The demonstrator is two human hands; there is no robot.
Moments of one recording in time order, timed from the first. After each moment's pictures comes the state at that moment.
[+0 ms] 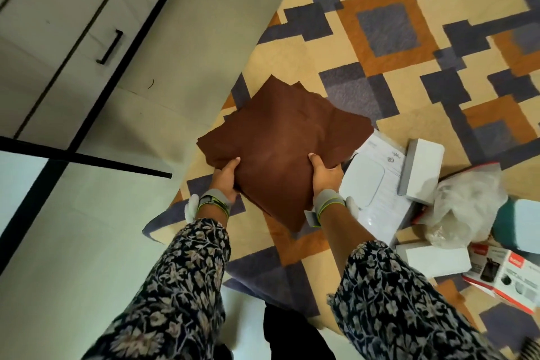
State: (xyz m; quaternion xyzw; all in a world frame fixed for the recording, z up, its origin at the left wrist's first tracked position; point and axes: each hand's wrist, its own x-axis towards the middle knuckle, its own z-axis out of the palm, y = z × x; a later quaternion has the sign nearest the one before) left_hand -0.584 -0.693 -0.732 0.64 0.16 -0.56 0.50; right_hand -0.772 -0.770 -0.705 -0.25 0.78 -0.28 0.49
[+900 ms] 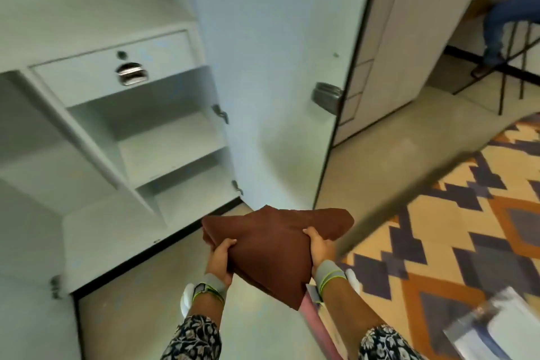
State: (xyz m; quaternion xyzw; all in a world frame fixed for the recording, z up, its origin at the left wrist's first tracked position) left_hand -0.350 -0.234 -0.473 0.55 0.23 -0.32 0.74; right_hand -0.462 -0.415 -0.446 -0.41 0.56 -0.14 0.71
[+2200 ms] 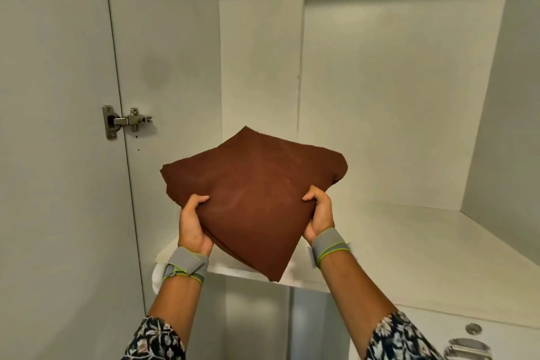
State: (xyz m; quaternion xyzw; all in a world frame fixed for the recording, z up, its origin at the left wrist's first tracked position) left_hand 0.155 0.220 -0.058 0.34 0.01 0.25 0.91; right_hand 0.218 0.027 -0.047 -0.38 -0.07 0.06 0.92
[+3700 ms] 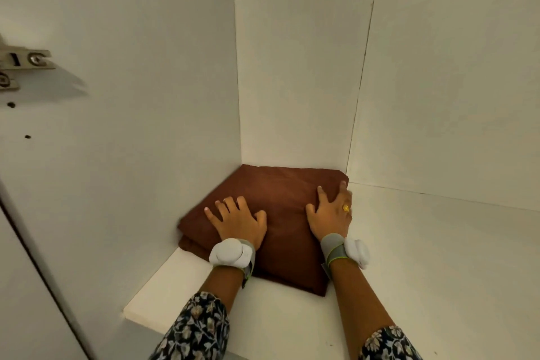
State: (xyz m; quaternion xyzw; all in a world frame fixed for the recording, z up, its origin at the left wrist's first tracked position) left_hand 0.430 0.283 -0.180 0.94 0.26 0.19 0.10; right_hand 0.499 0.131 -0.175 -0.95 -0.02 -0.15 0.26
